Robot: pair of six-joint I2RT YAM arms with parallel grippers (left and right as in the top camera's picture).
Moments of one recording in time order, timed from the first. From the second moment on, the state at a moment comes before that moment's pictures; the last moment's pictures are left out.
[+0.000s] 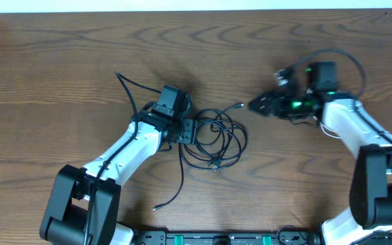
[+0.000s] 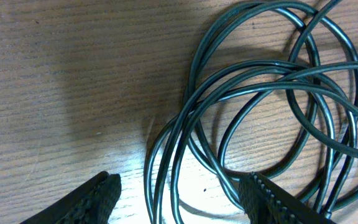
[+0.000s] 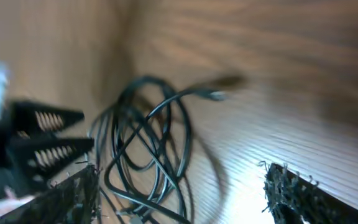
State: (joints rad) left arm -0.40 1.62 0.91 -0.49 0.14 -0.25; right arm 0.12 1.76 1.03 -0.41 -0.75 0.15
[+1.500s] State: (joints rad) left arm -0.40 1.62 0.91 -0.49 0.14 -0.25; right arm 0.53 1.55 1.03 -0.46 -0.39 -0.15
